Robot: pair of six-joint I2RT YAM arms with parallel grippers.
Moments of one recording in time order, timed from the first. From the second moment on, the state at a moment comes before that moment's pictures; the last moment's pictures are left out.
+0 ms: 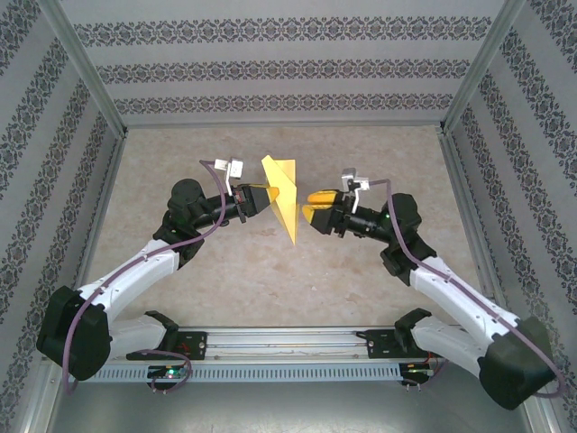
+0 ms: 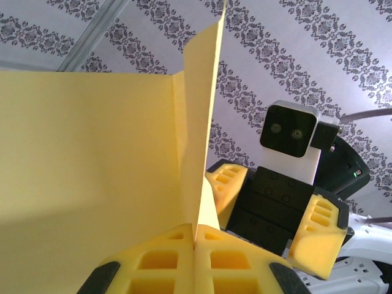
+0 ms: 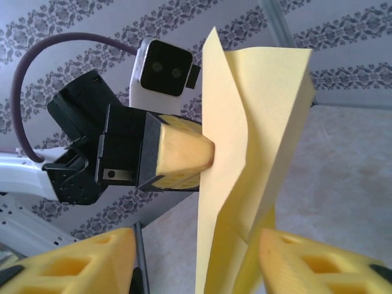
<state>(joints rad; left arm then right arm) -0.45 1.19 0.73 0.54 0.71 -0.79 0.48 0.97 0.59 0.45 -0.72 0.58</state>
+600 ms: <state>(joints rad) -0.45 1.20 0.73 0.56 0.71 -0.80 0.58 1.10 0.57 0.39 -0.69 0.60</state>
